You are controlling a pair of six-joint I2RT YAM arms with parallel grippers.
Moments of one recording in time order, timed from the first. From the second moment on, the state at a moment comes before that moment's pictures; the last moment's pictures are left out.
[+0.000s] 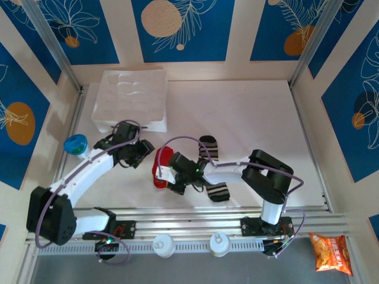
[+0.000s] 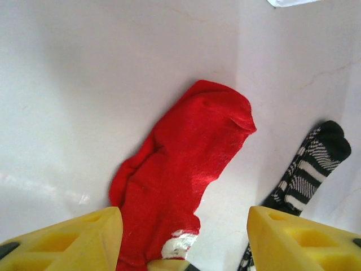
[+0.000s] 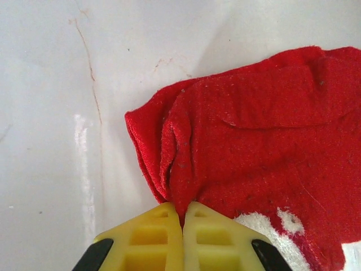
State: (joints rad) left arm -0.39 1.22 0.85 -0.68 0.16 -1.10; right arm 1.06 1.79 0.94 -0.11 -0.20 -0.28
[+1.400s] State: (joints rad) left arm -0.54 1.24 0.50 -0.44 0.31 -1.79; right arm 0.91 2.04 1.28 -0.45 -0.73 0.13
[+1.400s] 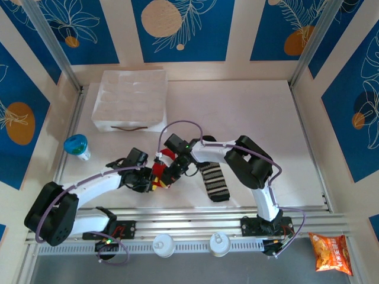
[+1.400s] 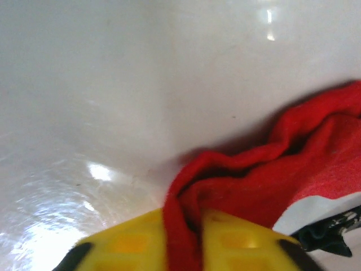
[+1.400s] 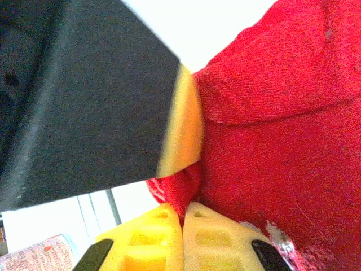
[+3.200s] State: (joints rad) left arm -0.48 1.19 0.63 -0.67 0.26 -1.69; right arm 1.04 1.81 0.96 -0.05 -0.27 -0.16
